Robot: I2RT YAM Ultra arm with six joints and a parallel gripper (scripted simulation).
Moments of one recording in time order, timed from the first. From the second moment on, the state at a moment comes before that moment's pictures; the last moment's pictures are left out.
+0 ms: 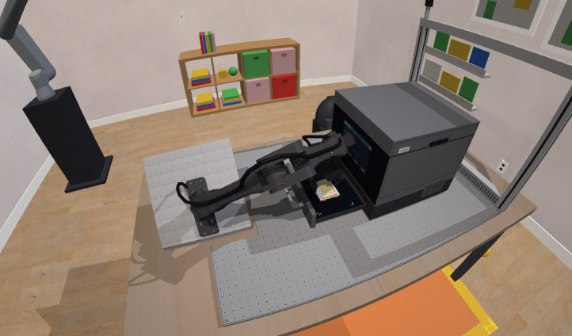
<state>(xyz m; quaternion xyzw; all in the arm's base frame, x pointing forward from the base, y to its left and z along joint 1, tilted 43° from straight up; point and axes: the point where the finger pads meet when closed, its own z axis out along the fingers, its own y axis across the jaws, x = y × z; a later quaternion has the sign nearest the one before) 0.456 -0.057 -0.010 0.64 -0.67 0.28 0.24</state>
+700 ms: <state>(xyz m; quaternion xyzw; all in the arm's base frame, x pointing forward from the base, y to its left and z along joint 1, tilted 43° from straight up) 0.455 -0.058 -0.012 0.64 -0.67 0.28 0.24</state>
